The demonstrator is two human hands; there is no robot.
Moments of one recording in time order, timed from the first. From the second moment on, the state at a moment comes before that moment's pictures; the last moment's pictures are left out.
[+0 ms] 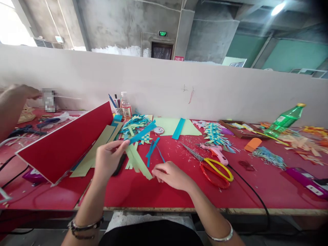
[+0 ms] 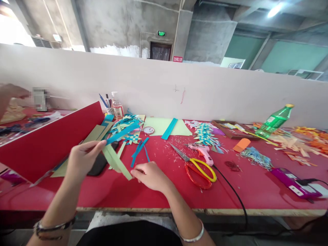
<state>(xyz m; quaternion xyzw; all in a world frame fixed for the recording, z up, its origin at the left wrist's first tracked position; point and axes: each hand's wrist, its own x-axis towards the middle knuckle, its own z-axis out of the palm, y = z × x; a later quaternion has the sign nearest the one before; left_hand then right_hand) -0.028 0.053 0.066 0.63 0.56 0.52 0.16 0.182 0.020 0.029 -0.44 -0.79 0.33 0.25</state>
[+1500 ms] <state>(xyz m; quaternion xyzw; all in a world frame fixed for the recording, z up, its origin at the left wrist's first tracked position) -0.020 0.051 0.042 0.65 0.56 0.48 0.21 0.195 0.088 0.015 -0.32 -0.51 0.57 0.56</state>
